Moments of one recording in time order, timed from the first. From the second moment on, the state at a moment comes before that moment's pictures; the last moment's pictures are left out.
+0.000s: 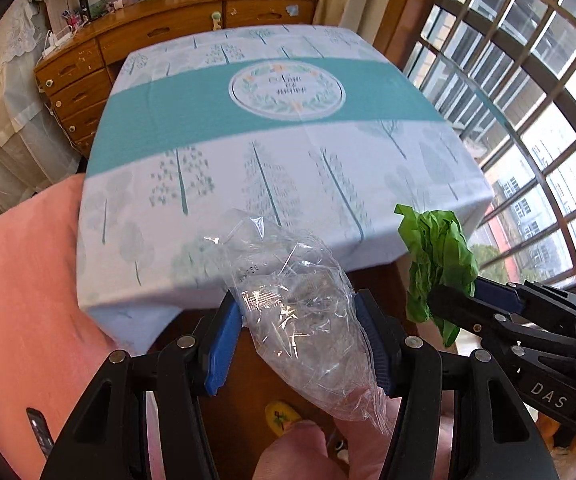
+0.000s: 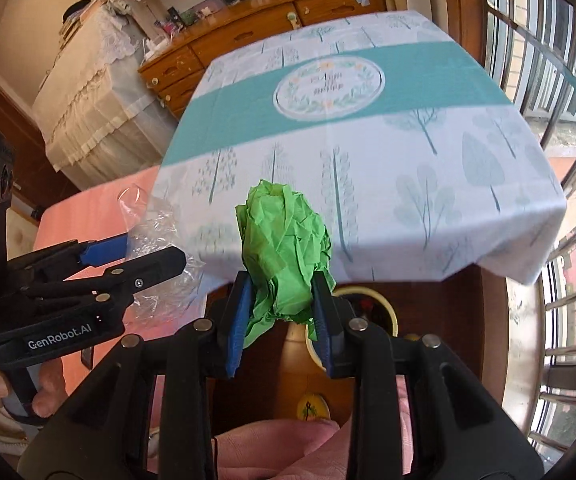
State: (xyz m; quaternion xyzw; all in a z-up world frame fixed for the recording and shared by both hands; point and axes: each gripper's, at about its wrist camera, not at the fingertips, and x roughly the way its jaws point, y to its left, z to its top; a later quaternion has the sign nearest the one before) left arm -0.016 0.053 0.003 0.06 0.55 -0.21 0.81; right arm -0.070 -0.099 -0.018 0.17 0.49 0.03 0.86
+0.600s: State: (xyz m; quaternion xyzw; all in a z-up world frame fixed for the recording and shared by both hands) left arm -0.031 0.010 -0.212 0.04 0.61 -0.15 0.77; right arm -0.106 -0.140 -0.233 0.20 0.60 0.01 0.78
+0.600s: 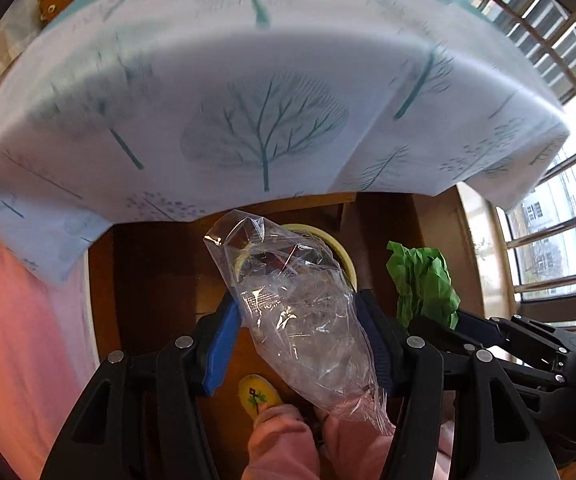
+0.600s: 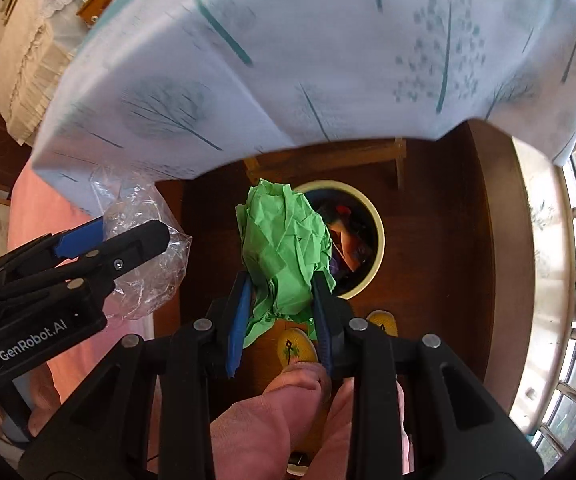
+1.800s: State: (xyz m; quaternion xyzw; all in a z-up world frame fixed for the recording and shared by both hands) left arm -0.012 0.052 -0.392 0.01 0.61 -0.12 0.78; right arm -0.027 -0.137 -0.423 0.22 0.64 0.02 0.74
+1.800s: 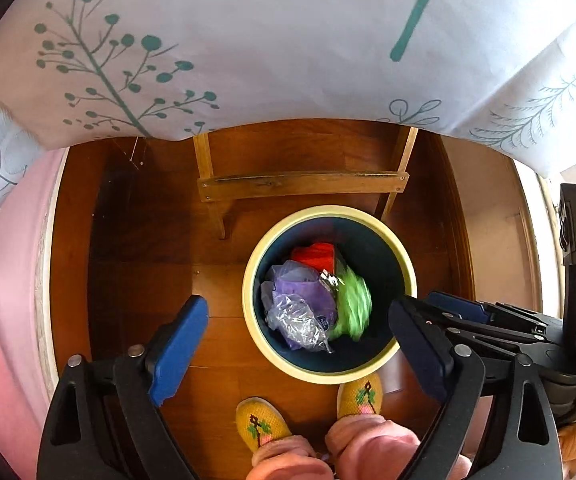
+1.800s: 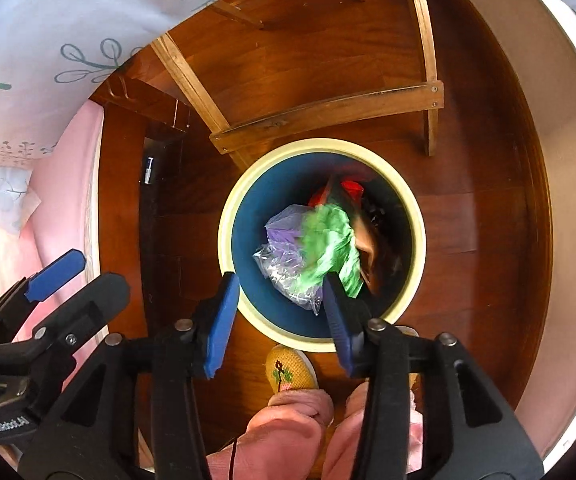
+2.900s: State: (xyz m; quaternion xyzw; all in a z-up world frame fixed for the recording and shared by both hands) left arm -0.014 0.068 -0.203 0.00 0.56 -0.12 0.82; right arm -0.040 -0.116 -0.235 0.18 0.56 -0.02 0.81
